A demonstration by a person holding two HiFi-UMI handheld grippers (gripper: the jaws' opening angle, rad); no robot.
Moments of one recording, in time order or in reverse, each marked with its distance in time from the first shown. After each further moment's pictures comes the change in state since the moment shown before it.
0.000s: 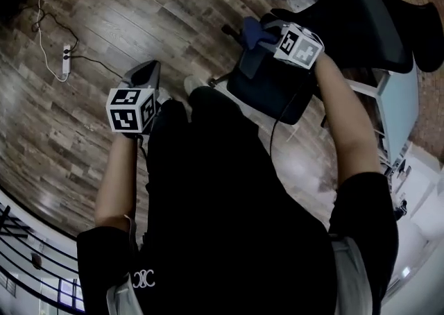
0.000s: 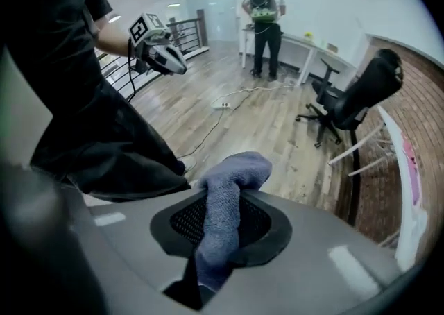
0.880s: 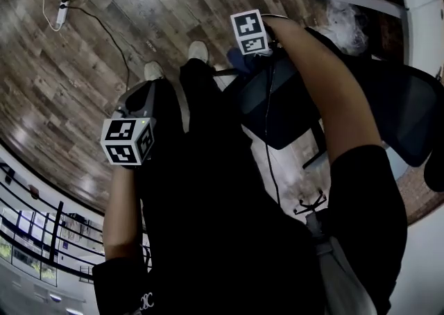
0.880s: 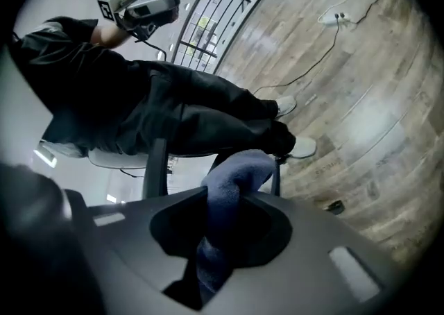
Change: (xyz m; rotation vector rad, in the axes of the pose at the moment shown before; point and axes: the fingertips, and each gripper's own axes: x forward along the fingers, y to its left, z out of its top) left arm 0.048 -0.010 -0.058 -0.314 0.153 0.208; right arm 0.164 0.022 -0.066 -0.371 0.556 1.034
